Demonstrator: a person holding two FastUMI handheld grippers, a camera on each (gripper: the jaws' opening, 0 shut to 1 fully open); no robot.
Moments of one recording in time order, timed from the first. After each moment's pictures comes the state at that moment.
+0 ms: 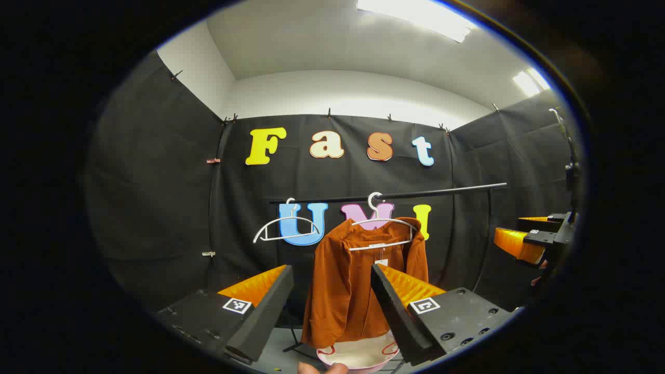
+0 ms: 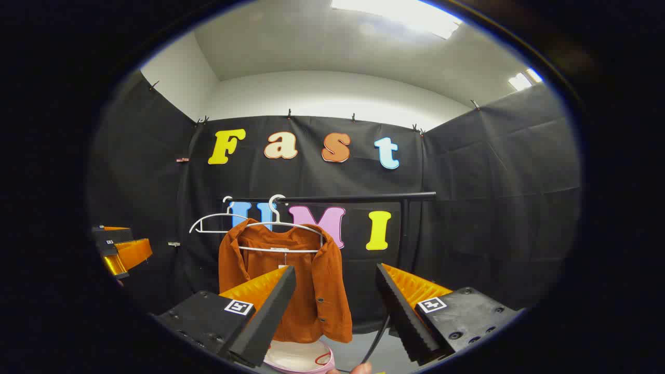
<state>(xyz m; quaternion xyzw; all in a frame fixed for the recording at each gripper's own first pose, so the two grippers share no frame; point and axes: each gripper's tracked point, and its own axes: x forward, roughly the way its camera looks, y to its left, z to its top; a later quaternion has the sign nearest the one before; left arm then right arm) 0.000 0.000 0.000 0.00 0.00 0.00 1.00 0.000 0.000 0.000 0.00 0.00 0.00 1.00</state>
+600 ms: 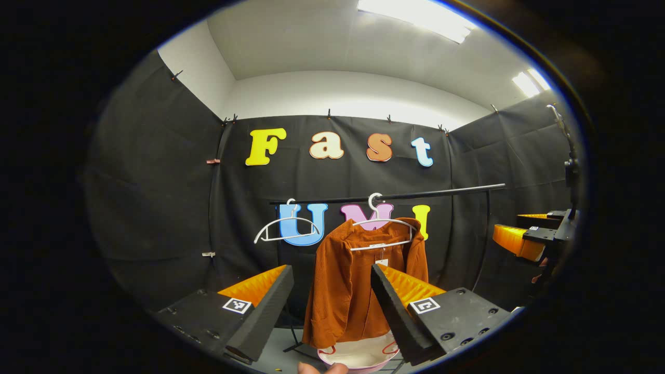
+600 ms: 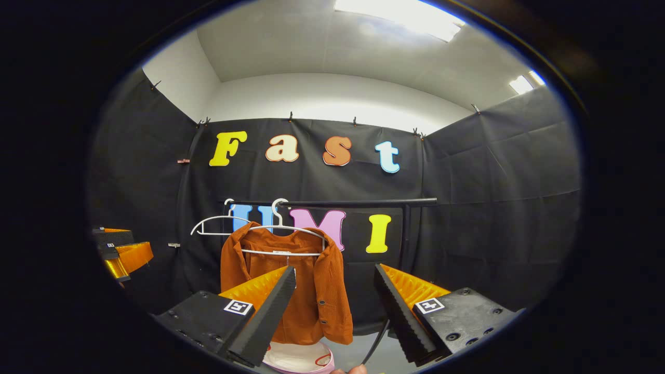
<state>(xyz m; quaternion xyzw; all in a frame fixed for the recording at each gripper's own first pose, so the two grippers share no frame) -0.001 -0.002 -0.001 0.00 -0.01 0.00 1.00 -0.007 0.009 0.010 0.00 -0.01 0.00 1.00</state>
